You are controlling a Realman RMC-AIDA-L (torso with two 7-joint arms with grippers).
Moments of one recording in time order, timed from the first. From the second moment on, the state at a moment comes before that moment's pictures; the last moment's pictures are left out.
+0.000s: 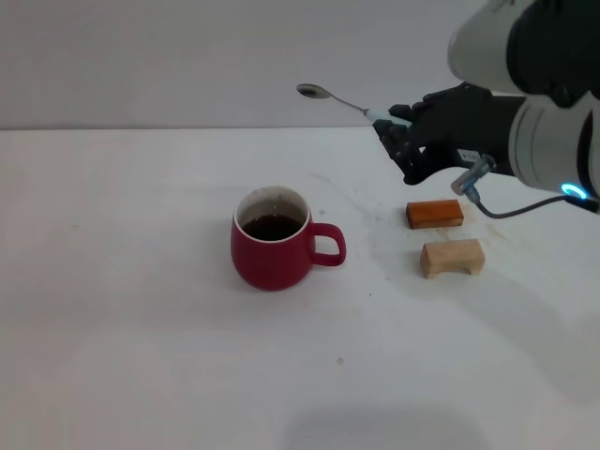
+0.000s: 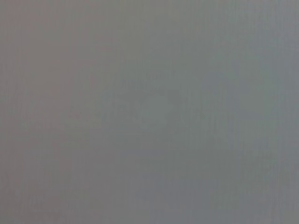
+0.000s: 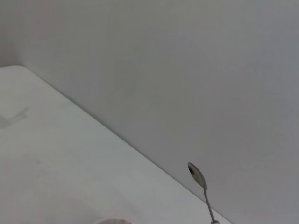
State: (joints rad) left arm -0.45 -2.02 -1.27 -0.14 2.11 1.11 -0.01; right arm 0.30 2.07 1.30 2.02 -2.81 1.12 -0.24
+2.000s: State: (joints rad) left arm -0.46 -2.02 -1.27 -0.15 2.11 1.10 -0.01; right arm 0.85 2.05 1.79 1.43 -2.44 1.58 -0.51
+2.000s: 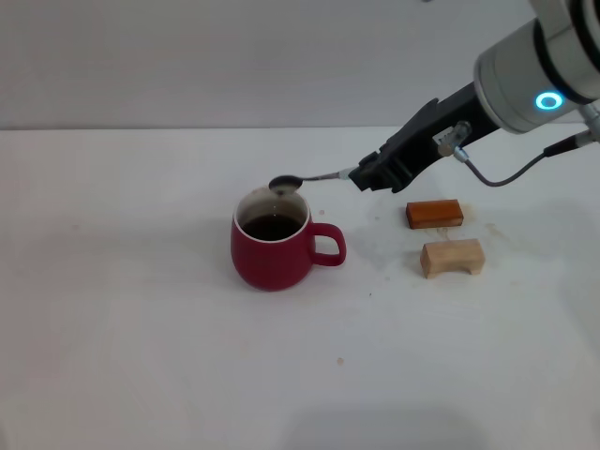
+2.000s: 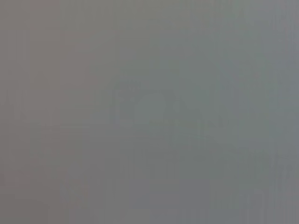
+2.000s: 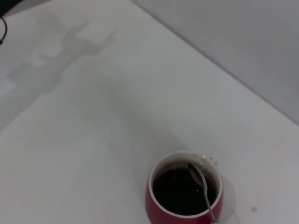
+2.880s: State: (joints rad) left arm -0.48 -2.03 -1.27 -0.15 2.11 1.11 -0.01; right arm 1.09 2.04 1.80 0.94 -2.43 1.43 -0.65
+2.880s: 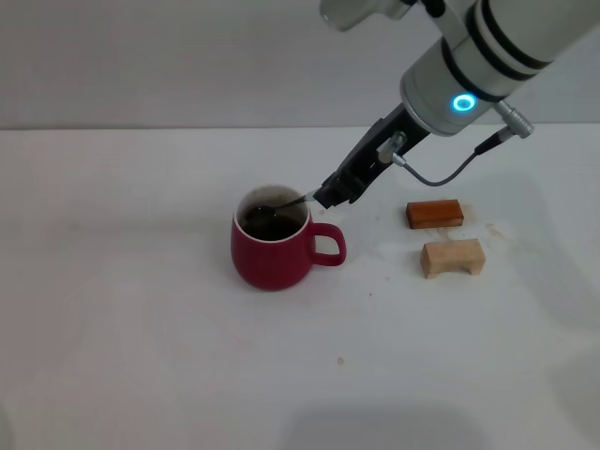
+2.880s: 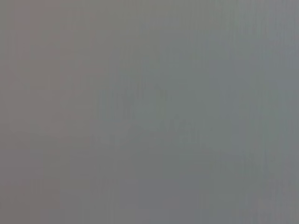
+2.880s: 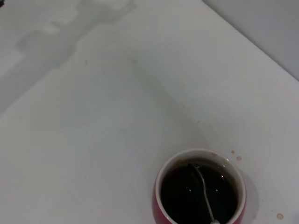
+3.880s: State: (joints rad) left arm -0.49 -2.03 -1.27 -0.15 2.12 1.12 -0.02; right arm 1.16 2.06 1.77 0.78 -2.48 1.39 -0.67
